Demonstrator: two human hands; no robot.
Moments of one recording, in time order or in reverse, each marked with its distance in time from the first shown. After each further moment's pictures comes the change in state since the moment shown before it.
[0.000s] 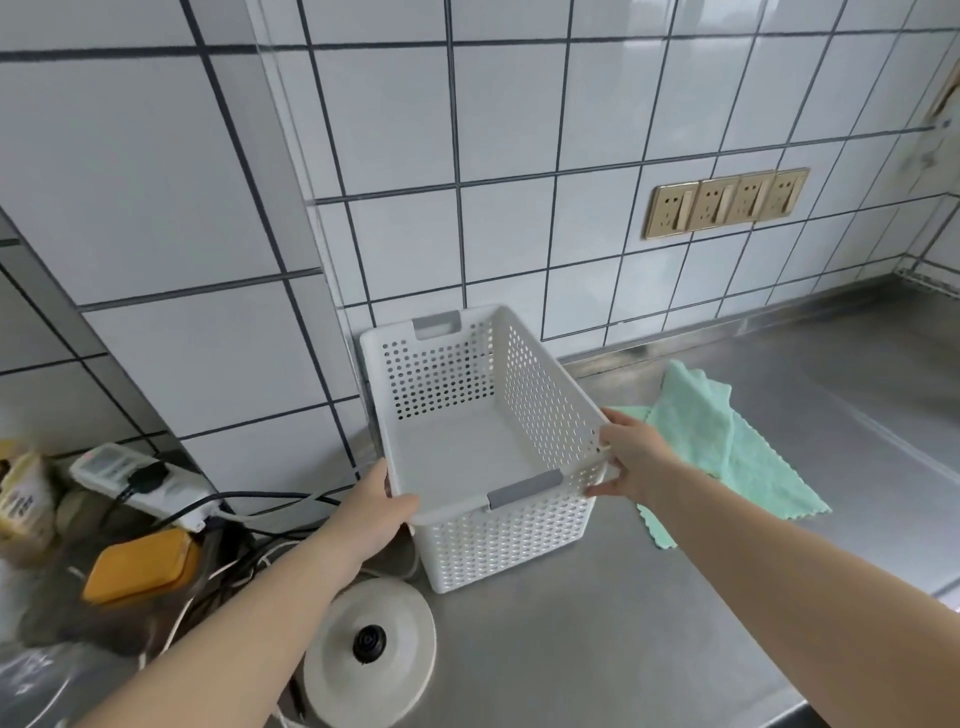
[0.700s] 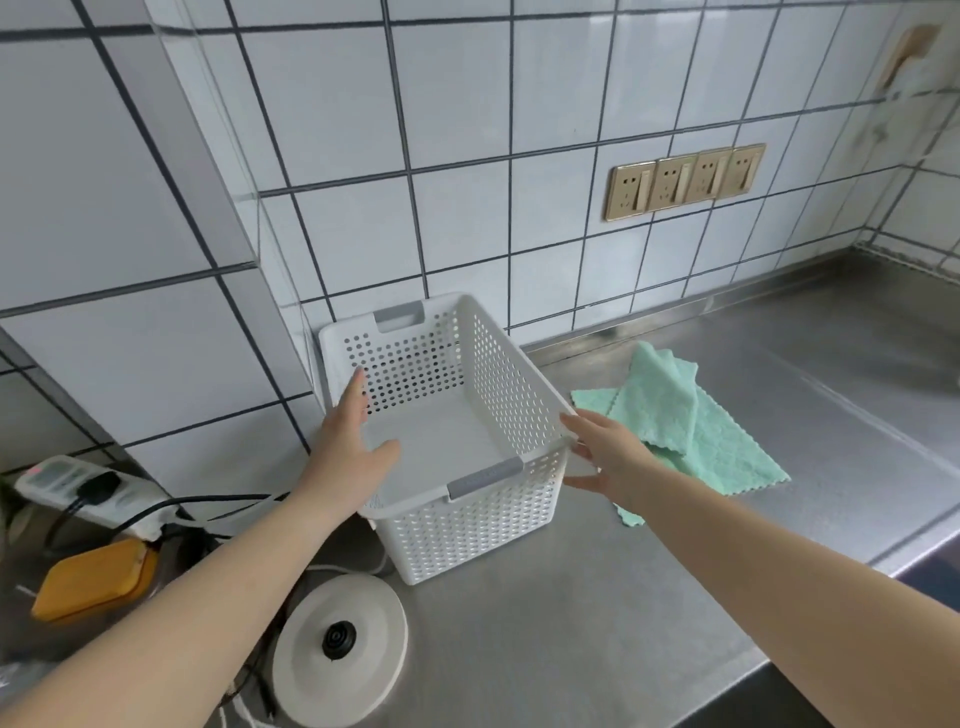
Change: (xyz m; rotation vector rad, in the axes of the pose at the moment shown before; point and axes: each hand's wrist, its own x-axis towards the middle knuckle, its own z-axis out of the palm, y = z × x) left_hand 0.009 0.041 0.011 0.221 0.210 0.306; right_hand -0.016 0.016 -0.026 0.003 -0.089 -0.042
